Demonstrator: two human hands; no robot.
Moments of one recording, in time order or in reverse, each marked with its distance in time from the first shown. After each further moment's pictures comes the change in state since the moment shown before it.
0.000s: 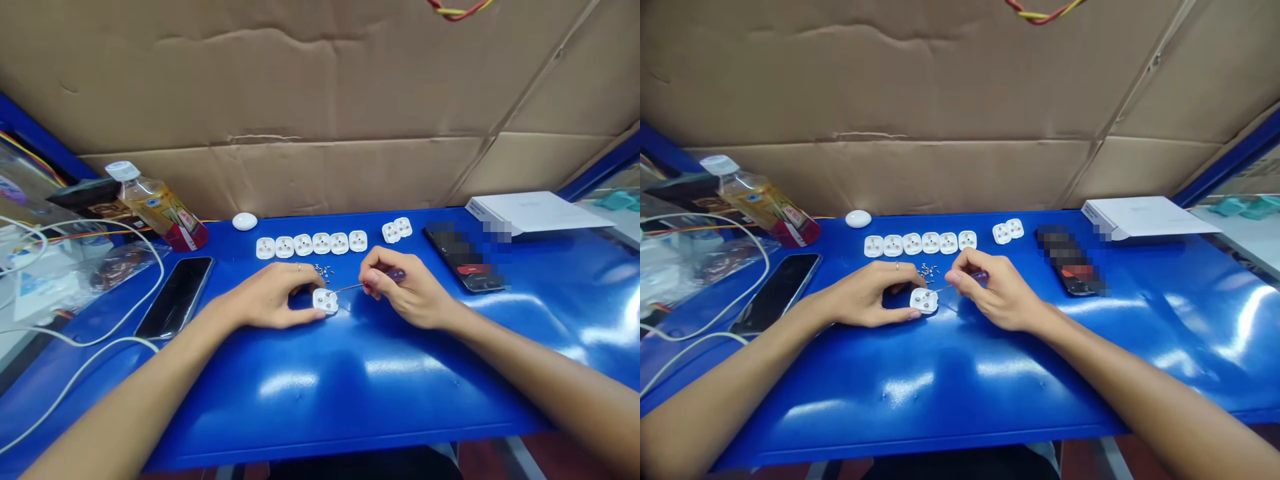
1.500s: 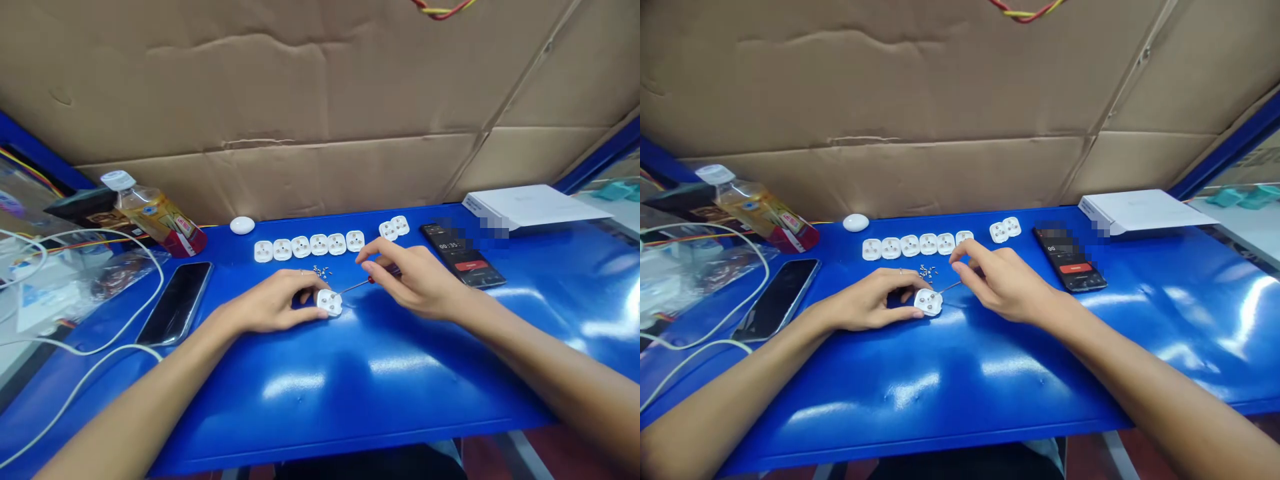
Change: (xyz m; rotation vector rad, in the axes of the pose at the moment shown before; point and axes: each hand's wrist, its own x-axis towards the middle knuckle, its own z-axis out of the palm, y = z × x) left_hand 0.004 -0.003 0.009 -0.185 -0.046 -0.032; right_hand 0.003 -0.010 -0.021 -0.473 -0.074 -0.081
